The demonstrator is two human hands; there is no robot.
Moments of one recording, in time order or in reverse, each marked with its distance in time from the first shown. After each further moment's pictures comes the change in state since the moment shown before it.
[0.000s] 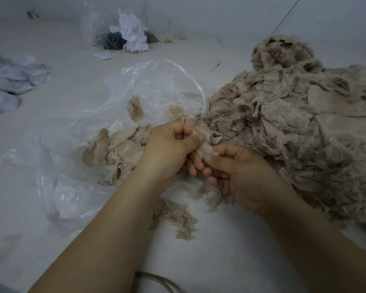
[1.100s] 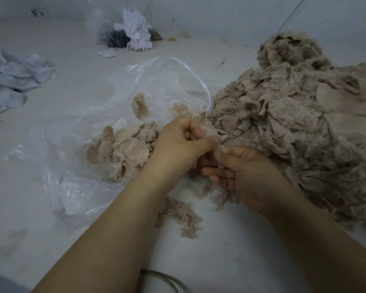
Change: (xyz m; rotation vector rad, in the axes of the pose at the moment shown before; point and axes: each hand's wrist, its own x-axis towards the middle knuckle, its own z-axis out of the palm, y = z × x) left_hand 0.000 -0.004 0.002 0.165 0.042 0.083; right_hand 0.001 0.004 0.001 0.030 0.007 0.009
